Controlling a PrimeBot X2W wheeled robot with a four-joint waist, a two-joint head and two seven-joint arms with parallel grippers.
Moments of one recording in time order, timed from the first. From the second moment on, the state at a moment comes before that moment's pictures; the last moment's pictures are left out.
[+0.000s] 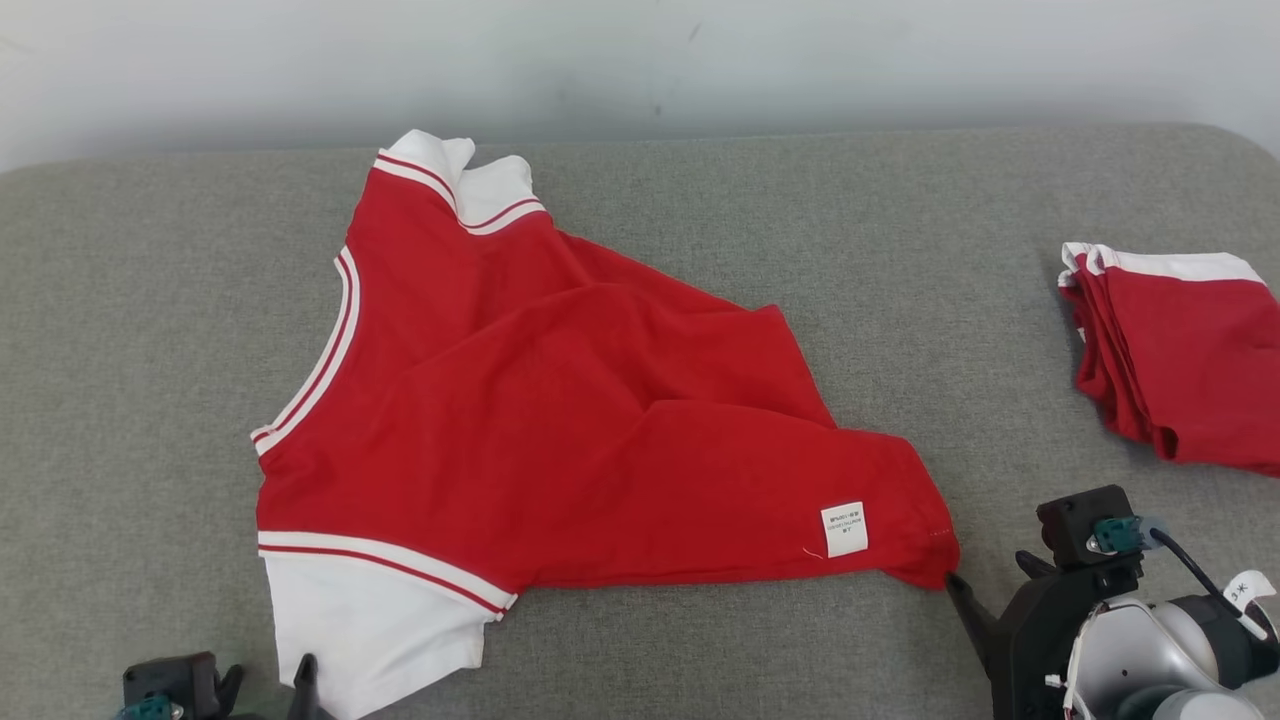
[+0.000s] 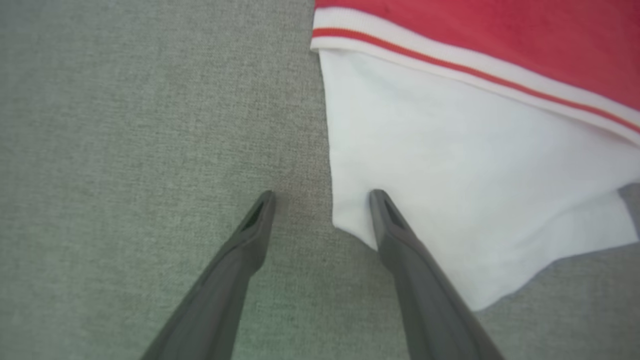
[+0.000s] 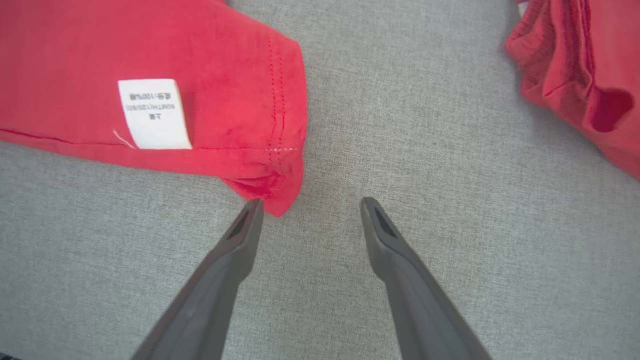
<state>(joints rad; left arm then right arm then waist) -0.01 0.41 -0.25 0.16 -0.56 0.18 0.22 -0.04 -0.23 0.06 -0.13 0.16 0.13 0.77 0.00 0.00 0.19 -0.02</state>
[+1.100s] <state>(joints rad) -0.10 0.38 -0.28 0.27 -0.60 0.11 0.16 -0.16 -0.11 0.02 0.03 0.16 0.13 0.68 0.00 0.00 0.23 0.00</state>
